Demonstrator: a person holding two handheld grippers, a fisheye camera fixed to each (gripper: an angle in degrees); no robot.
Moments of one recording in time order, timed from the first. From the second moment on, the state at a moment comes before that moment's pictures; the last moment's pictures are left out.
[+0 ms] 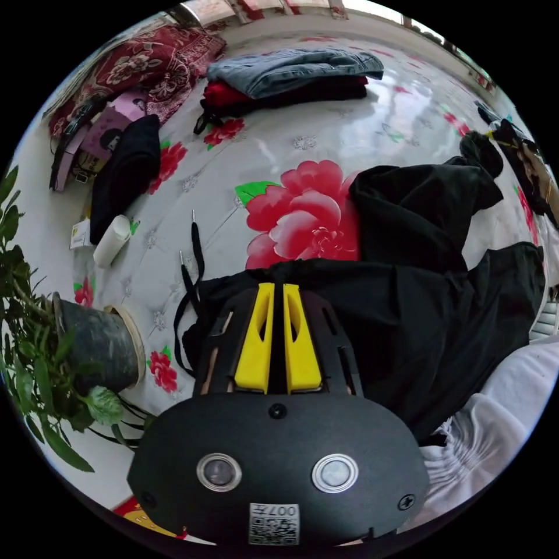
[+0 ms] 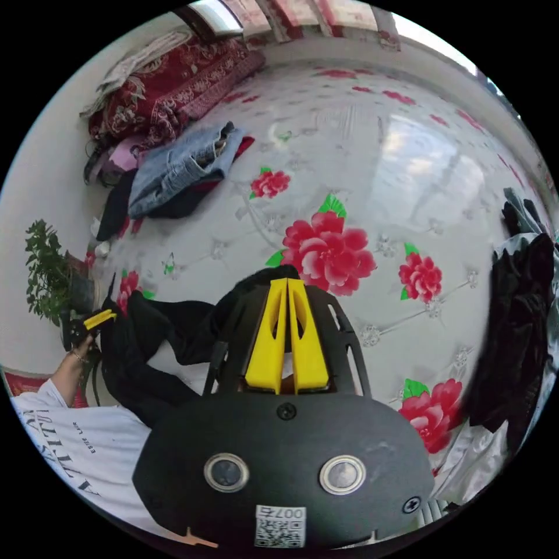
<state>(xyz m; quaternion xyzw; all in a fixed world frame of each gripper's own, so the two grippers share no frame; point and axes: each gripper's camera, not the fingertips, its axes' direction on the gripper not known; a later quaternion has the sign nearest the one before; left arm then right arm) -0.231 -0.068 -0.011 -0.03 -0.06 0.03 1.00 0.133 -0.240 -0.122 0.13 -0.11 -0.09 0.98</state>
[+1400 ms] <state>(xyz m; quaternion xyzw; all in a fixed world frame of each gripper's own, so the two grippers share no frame) -0.265 -0.121 0.012 -0.05 -0.06 -0.02 1.00 0.203 -0.234 -0.063 0.03 0.07 -0.09 0.99</state>
